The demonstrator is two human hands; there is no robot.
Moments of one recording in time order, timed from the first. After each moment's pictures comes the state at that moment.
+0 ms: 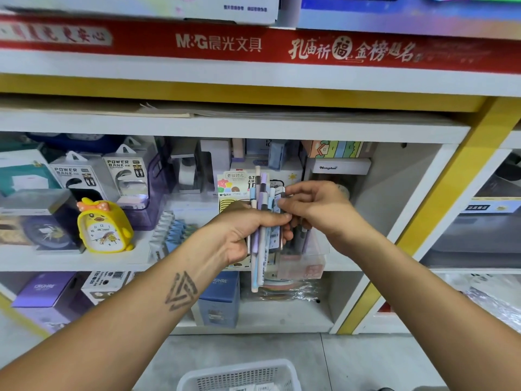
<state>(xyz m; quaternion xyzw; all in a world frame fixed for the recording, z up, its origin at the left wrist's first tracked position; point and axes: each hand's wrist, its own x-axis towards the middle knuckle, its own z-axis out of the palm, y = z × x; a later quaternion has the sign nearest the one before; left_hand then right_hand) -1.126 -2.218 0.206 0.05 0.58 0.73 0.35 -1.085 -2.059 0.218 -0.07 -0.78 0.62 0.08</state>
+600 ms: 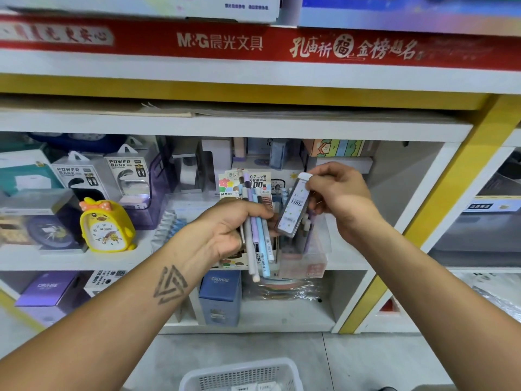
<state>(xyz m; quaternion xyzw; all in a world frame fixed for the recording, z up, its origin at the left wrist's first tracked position) -1.136 -2.229 0.210 -0.02 0.54 0.76 0.36 -1.089 -2.047 0.232 -0.14 -0.72 0.65 0.19</state>
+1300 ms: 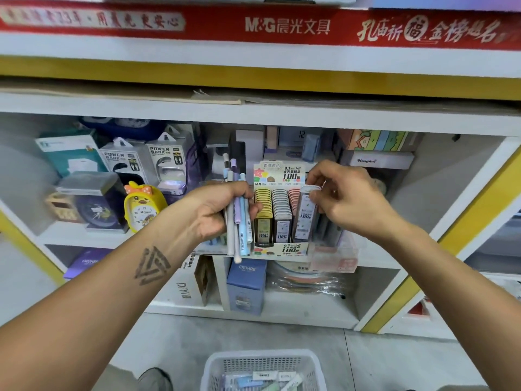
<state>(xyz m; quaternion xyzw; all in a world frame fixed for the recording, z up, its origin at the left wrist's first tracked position) -1.148 -2.303 0.224 -0.08 0.58 0.76 0.28 -1.089 -2.070 0.225 0.11 -0.94 0.25 0.22</state>
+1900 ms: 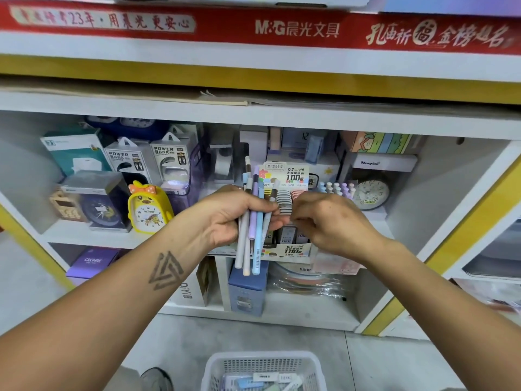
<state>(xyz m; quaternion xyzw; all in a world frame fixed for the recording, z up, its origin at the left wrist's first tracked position) -1.134 -2.294 0.225 0.00 0.56 0.74 0.36 -1.091 -2.091 0.197 0.23 -0.96 0.10 0.16</state>
